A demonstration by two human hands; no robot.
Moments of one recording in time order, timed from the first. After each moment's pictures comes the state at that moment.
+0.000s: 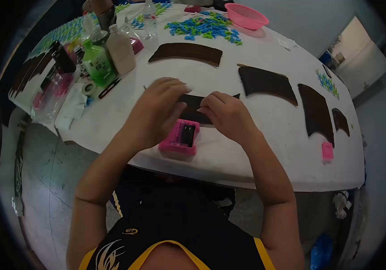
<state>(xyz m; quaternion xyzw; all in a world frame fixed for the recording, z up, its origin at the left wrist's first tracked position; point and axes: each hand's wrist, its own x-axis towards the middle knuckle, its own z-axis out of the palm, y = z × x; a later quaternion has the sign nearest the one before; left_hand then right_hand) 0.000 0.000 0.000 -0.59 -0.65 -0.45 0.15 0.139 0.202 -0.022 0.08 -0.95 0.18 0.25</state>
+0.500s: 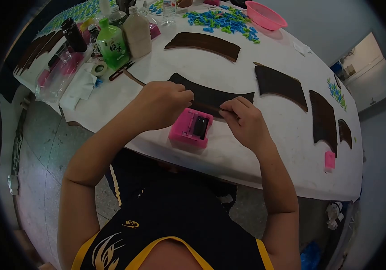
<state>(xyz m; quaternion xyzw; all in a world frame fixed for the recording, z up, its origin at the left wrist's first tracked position) -0.035 -0.024 -0.024 -0.65 -0.73 -0.18 0.10 0.152 0.180 -0.031 -0.02 -0.92 0.30 0.24</state>
